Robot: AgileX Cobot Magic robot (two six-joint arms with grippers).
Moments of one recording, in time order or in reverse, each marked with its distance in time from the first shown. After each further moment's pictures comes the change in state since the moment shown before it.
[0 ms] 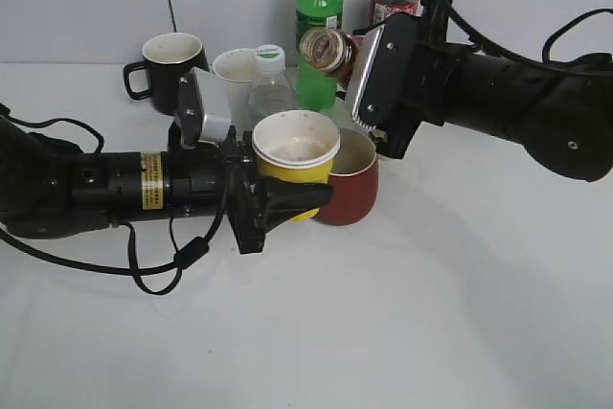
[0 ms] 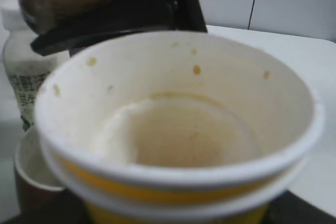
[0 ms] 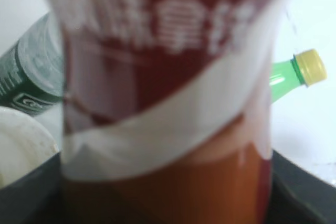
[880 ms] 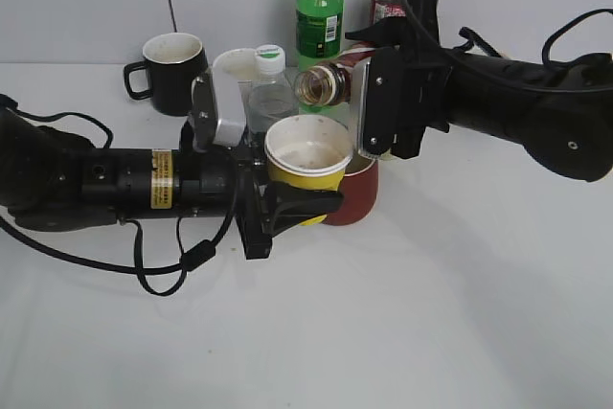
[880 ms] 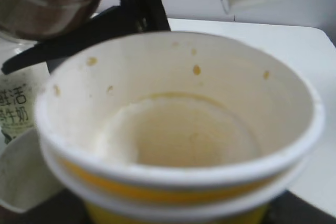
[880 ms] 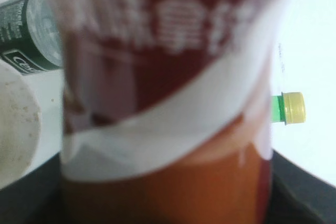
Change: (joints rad) left arm -0.028 -0.008 -0.029 0.046 0.034 0.000; right arm 0.000 0.000 0.000 -0.002 0.001 -0.300
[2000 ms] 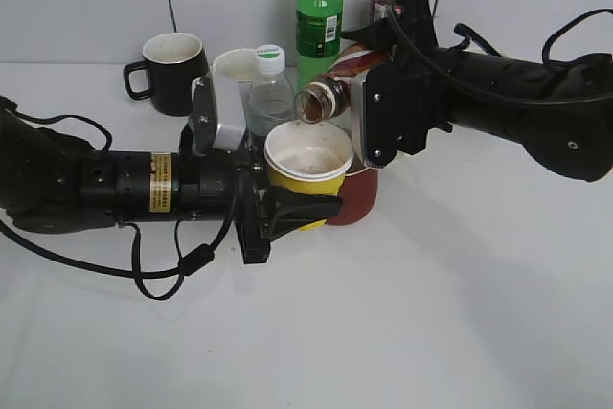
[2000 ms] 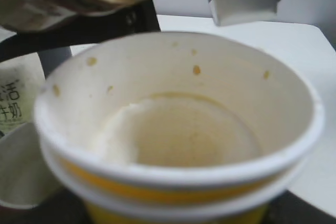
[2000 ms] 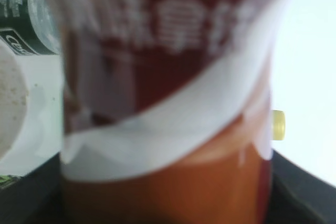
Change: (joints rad) left arm 0.000 0.000 0.009 0.009 0.000 0.000; right arm 0.000 0.000 0.000 0.000 -0.017 -0.162
